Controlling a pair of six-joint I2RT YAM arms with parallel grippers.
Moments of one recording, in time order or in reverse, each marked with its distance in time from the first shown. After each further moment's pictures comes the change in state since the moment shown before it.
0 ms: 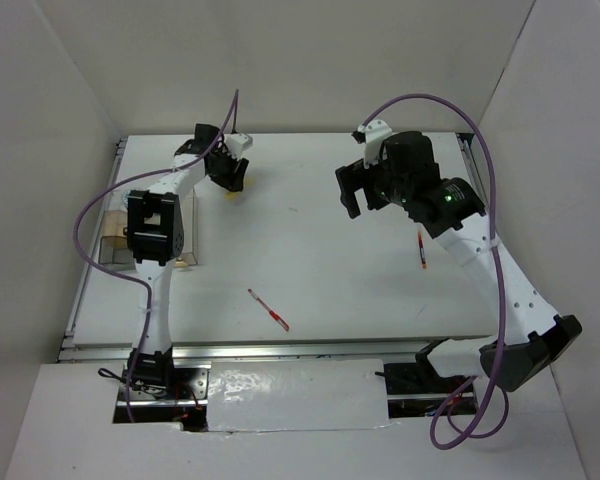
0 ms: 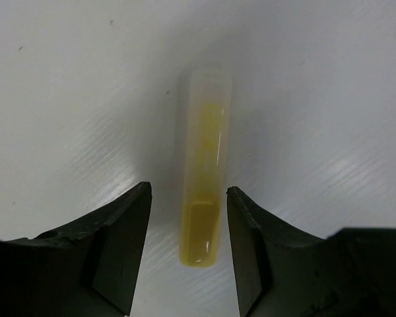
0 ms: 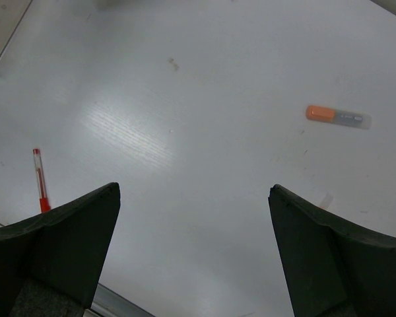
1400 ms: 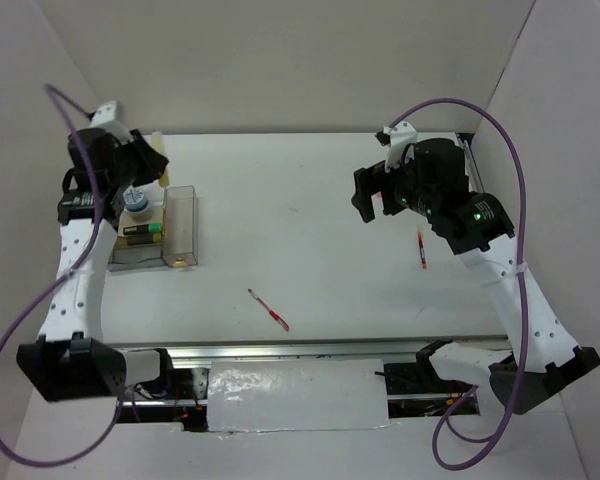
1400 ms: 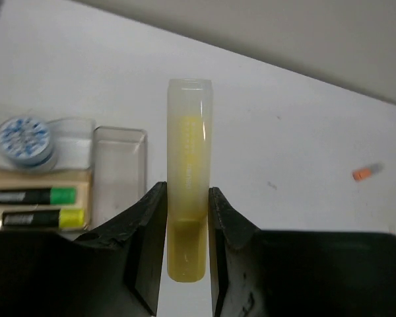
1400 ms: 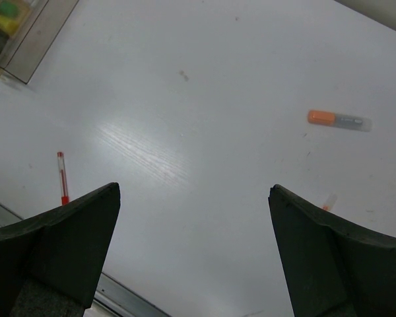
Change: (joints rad) left arm 0.190 -1.122 -0.688 0.119 -0.129 -0.669; right arm -0.049 -0.129 -0.031 -0.010 -0.077 0.021
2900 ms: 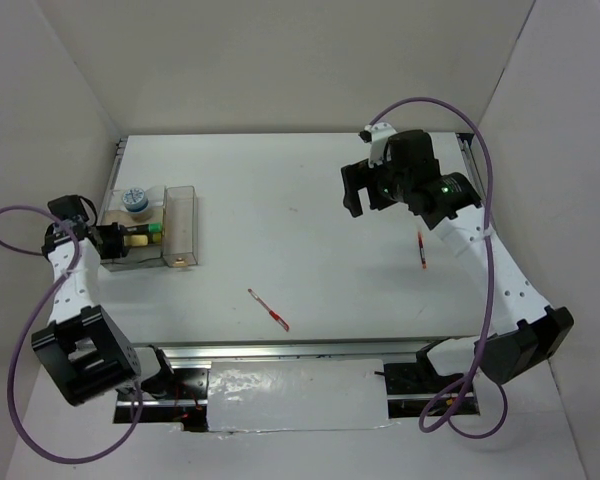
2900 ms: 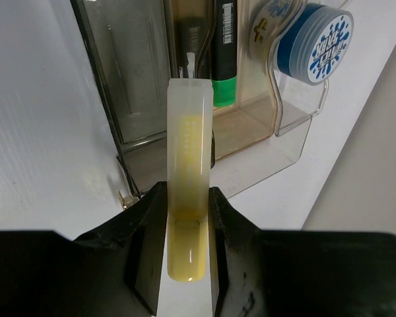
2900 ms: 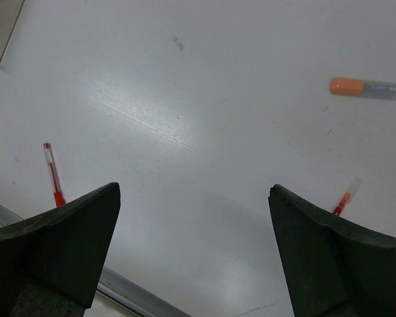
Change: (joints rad) left arm 0.426 -0.040 -0.407 -0.233 -0.154 -0.964; right arm -0.034 0.164 0.003 -0.005 -0.013 0.034
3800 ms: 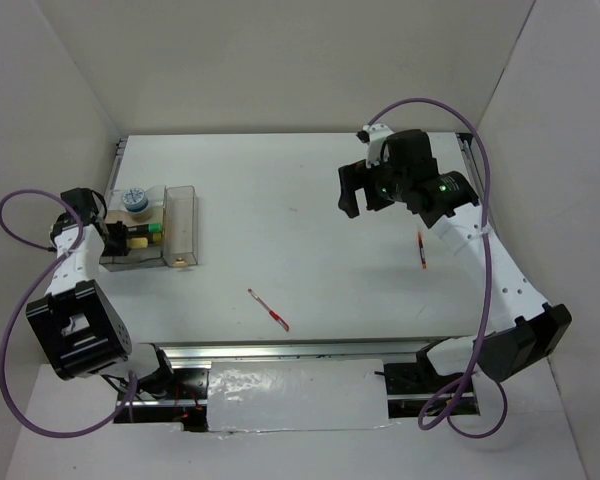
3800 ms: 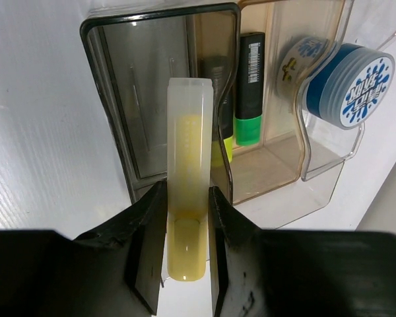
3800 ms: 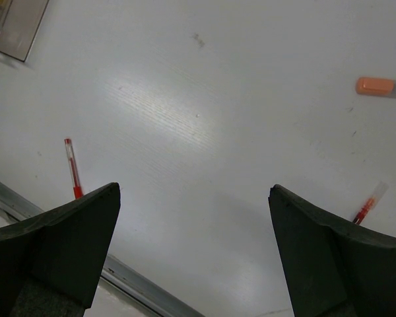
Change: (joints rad) left arm -0.053 0.148 0.053 0.002 -0.160 -0.004; right arm -0.003 0.015 0.001 0.000 -0.070 0.030
